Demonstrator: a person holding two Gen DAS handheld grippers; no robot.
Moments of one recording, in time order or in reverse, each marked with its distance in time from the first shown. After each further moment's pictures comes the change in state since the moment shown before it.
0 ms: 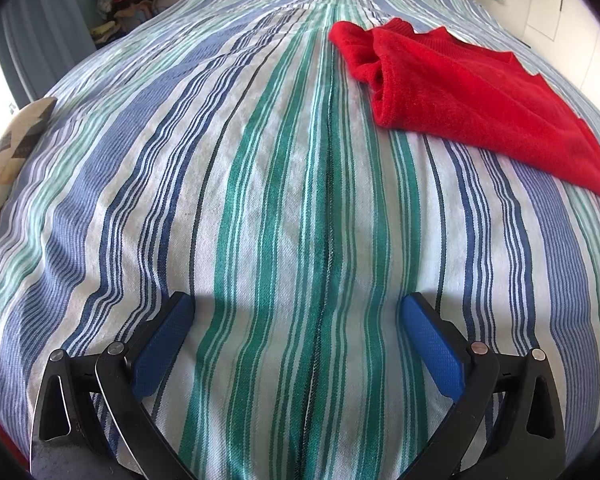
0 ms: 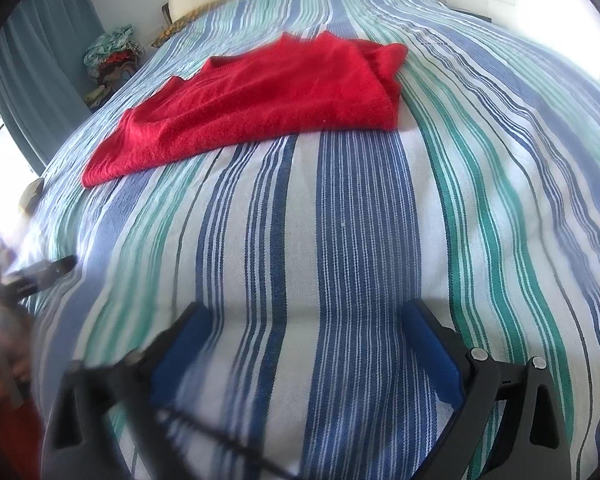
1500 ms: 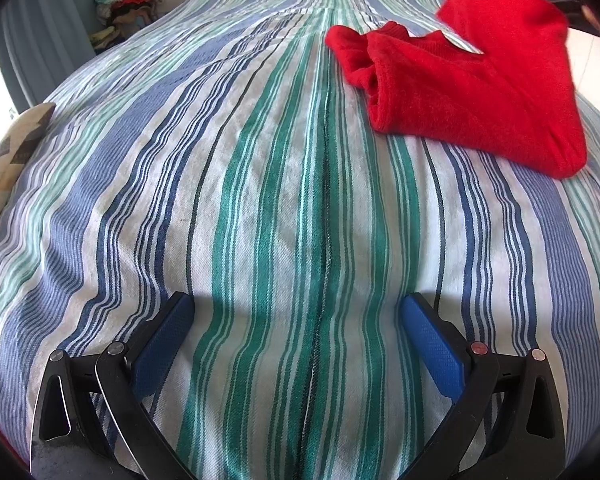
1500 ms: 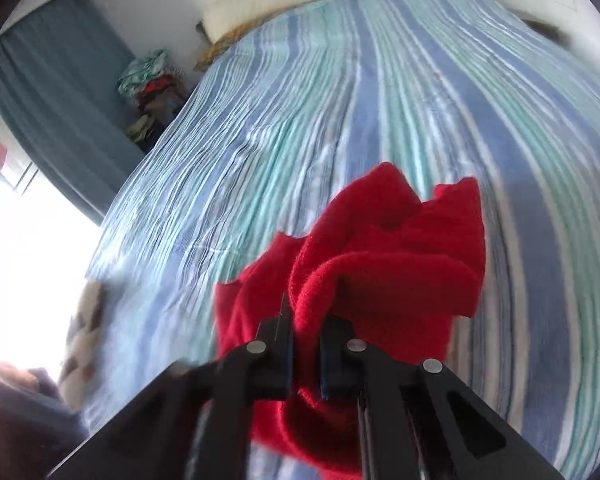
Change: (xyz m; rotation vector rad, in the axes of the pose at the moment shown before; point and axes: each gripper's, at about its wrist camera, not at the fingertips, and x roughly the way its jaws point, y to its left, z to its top) left arm 0.001 -0.005 0.000 0.006 -0.017 0.001; right arm 0.055 0.154 0.269 0.010 0.019 0.228
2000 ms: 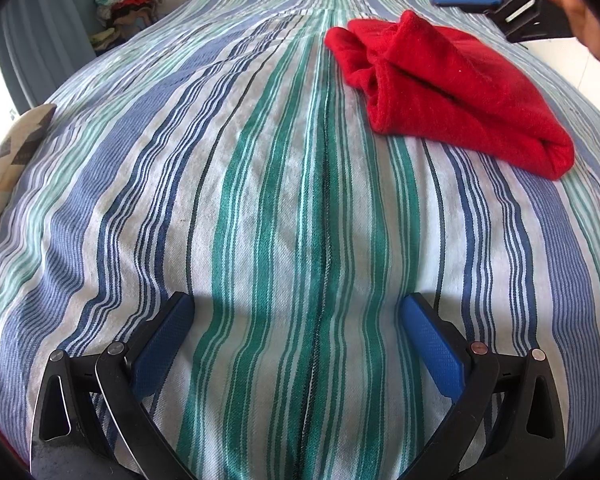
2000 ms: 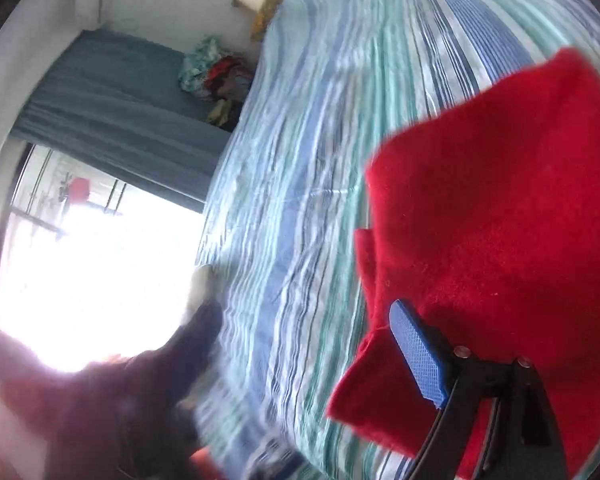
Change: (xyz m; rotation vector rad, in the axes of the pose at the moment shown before) left arm 0.000 0.000 -0.001 -0.001 -0.003 0.003; right arm 0.069 0.032 -0.034 0.180 0.122 0.487
